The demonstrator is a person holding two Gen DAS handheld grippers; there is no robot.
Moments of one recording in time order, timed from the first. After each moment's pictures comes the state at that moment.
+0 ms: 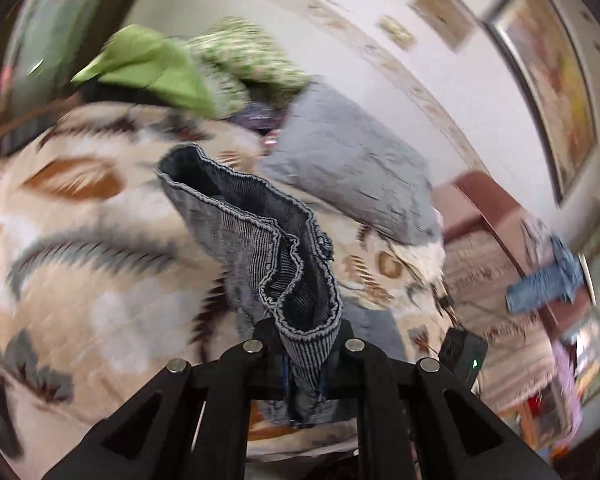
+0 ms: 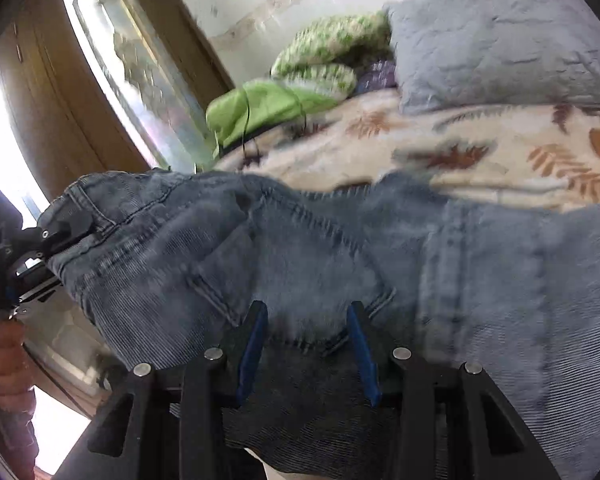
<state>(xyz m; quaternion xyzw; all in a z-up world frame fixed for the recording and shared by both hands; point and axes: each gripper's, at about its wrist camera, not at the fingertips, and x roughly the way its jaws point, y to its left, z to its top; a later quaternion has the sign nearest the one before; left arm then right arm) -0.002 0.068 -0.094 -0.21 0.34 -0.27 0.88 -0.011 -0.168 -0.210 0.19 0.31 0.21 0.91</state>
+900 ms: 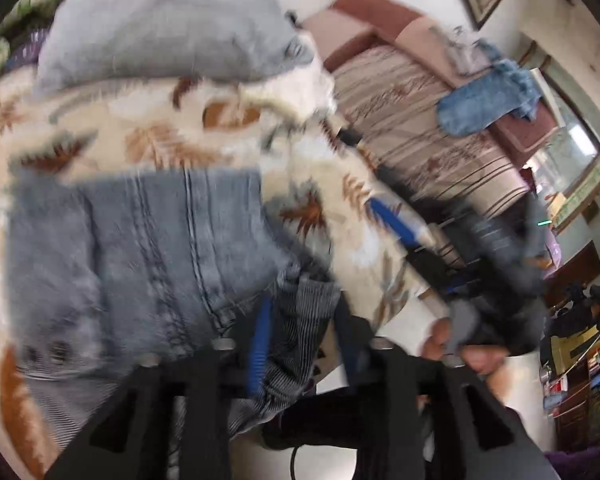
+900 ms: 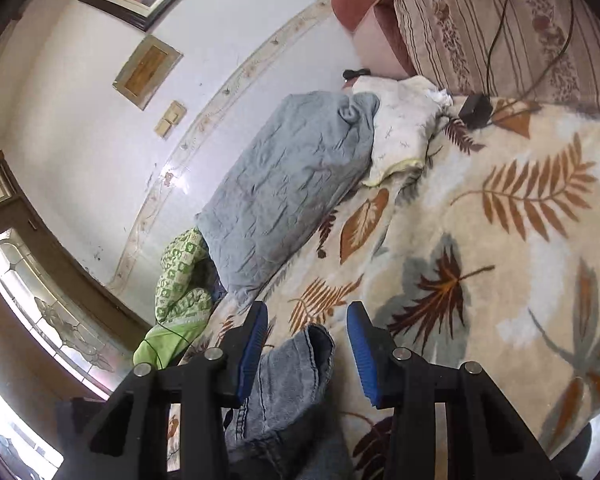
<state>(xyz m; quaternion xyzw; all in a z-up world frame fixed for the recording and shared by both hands) -0.015 -0.200 -0.141 -0.02 0.43 -0.48 0.76 -0.114 -0.426 -0.192 0.44 0.14 -0.05 0.88</state>
